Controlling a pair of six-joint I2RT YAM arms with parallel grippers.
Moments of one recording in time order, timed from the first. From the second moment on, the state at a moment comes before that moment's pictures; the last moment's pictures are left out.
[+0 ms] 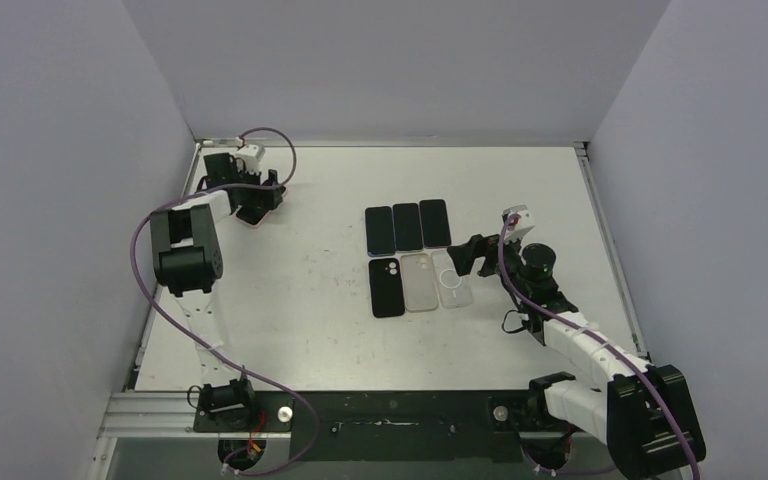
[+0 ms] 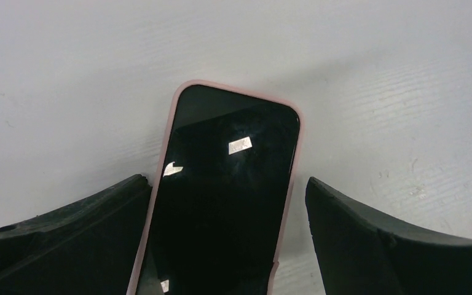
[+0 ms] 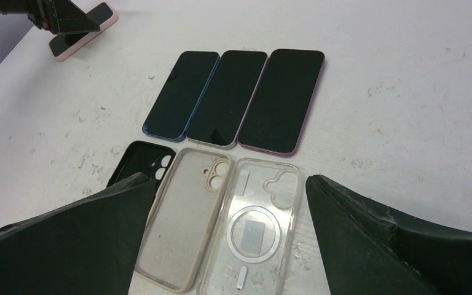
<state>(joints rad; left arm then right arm) 0.15 2.23 1.53 0.01 0.42 0.18 0.26 1.07 0.37 0.49 -0.27 0.25</state>
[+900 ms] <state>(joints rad) 0.03 2.20 1.60 -0.25 0.19 0.09 0.29 1.05 0.37 0.49 -0.21 0.23</state>
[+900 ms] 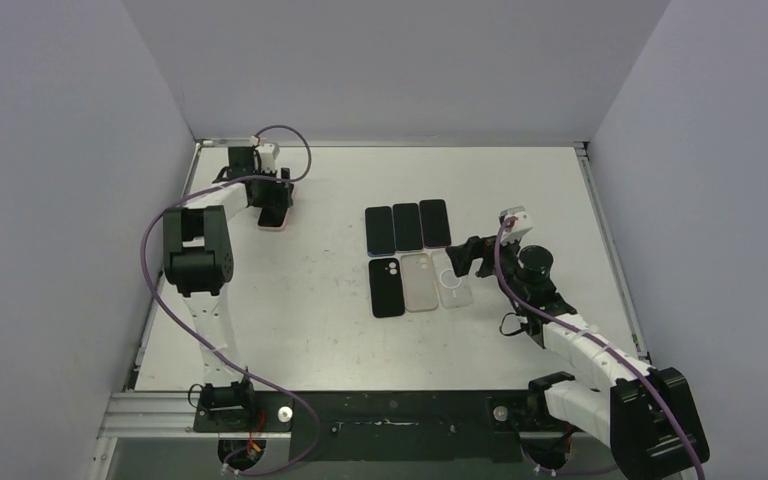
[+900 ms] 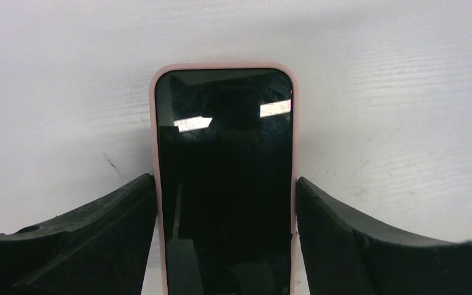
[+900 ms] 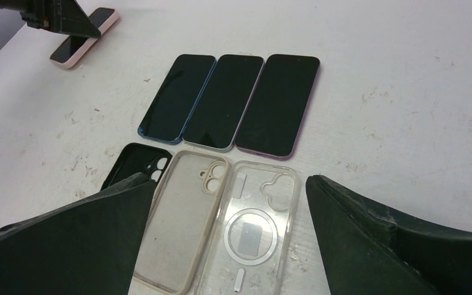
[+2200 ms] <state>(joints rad) -0.32 1.66 0.25 1.29 0.37 -1.25 1.18 1.33 0.64 0.35 0.40 0.33</state>
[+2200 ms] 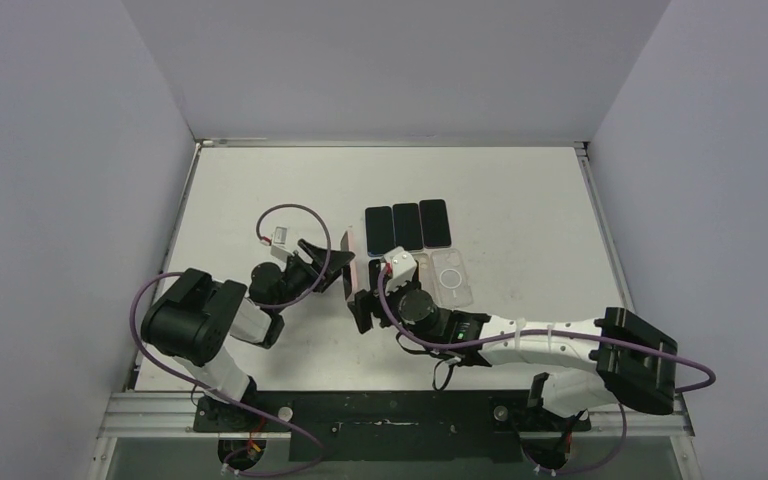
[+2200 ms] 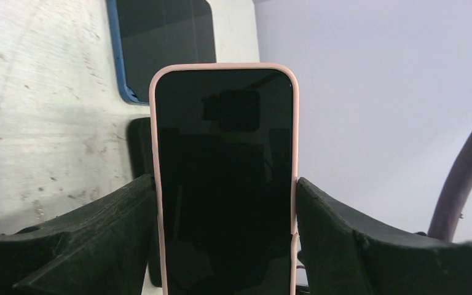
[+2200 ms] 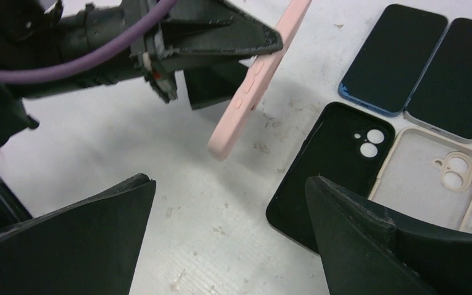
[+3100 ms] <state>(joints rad) -0.54 1.22 0.18 1.08 0.15 -1.08 1.20 1.47 0.78 0.30 0.55 0.39</state>
